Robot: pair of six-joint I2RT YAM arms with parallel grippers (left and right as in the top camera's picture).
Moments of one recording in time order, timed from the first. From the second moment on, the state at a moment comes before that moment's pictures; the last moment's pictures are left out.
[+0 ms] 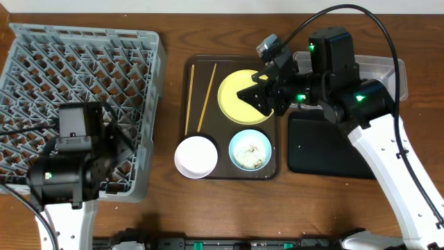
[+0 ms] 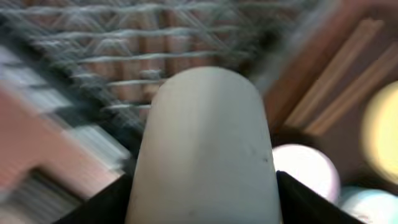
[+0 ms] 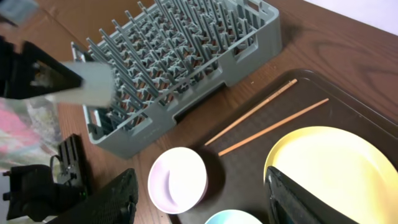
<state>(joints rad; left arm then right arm) 0.05 1.03 1.24 -1.33 -0.14 -0.57 0.38 1.47 1.48 -0.73 -0.69 -0.08</state>
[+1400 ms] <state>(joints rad) 0.66 1.25 1.30 -1.25 0.09 -0.52 0.38 1.47 1.48 -0.82 -0.63 -0.08</state>
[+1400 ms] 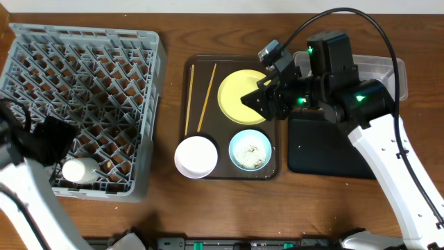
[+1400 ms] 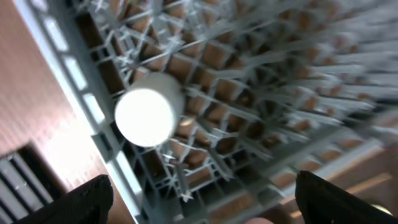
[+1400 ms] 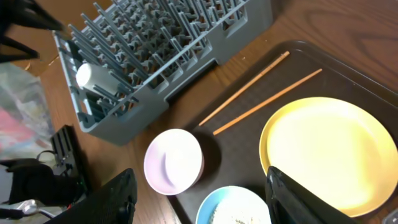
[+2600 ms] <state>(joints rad) -0.04 1.15 1.31 -1.26 0.17 -0.14 0.75 1.91 1.48 -1.00 -0.17 0.42</state>
